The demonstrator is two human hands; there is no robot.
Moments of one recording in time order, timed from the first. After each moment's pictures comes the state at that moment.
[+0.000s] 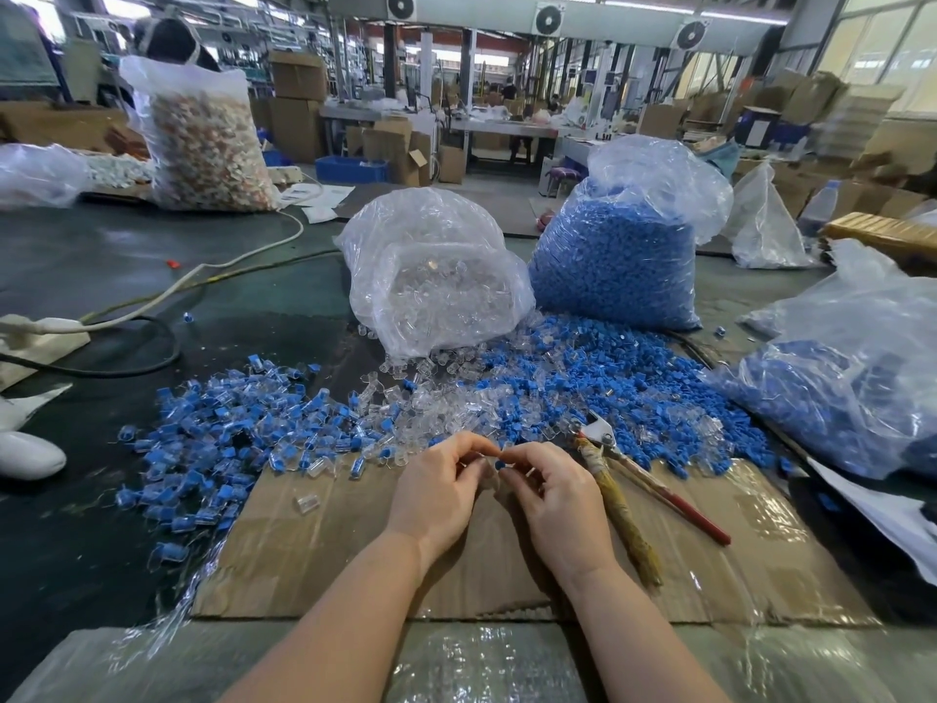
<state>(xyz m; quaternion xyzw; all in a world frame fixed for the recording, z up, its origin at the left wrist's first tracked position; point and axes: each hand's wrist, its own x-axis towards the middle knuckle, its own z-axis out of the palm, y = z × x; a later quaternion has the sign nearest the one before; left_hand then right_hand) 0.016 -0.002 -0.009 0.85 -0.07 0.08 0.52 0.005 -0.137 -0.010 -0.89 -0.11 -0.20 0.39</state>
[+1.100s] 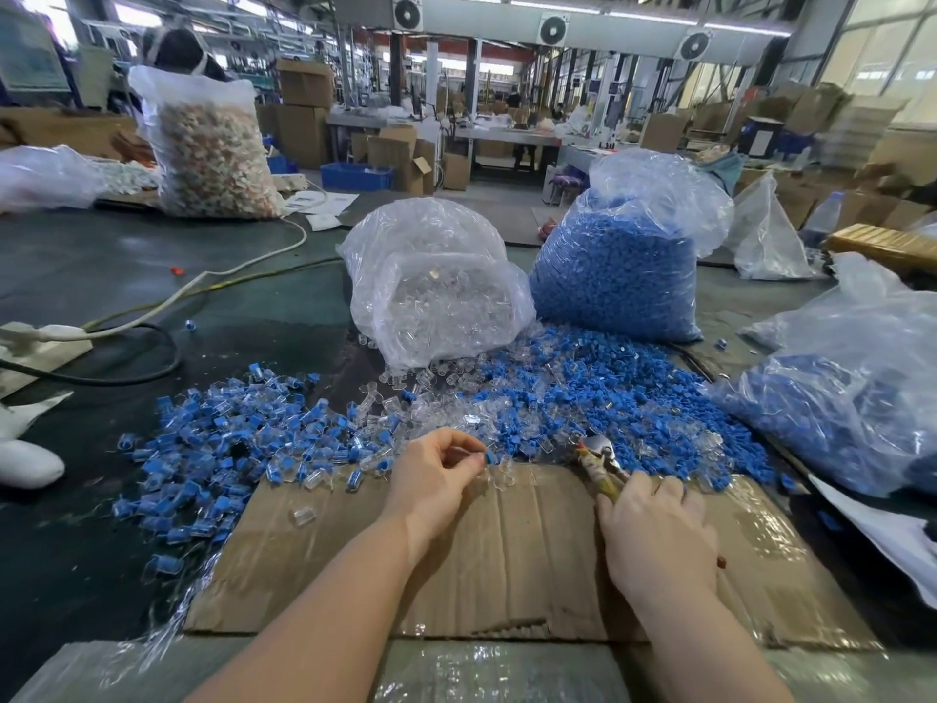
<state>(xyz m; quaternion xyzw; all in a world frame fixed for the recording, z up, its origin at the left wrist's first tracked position) 0.027 -0.002 0.008 0.78 0.00 0.03 0.63 -0.011 -0.187 0.018 -0.99 0.15 -0.05 -0.02</state>
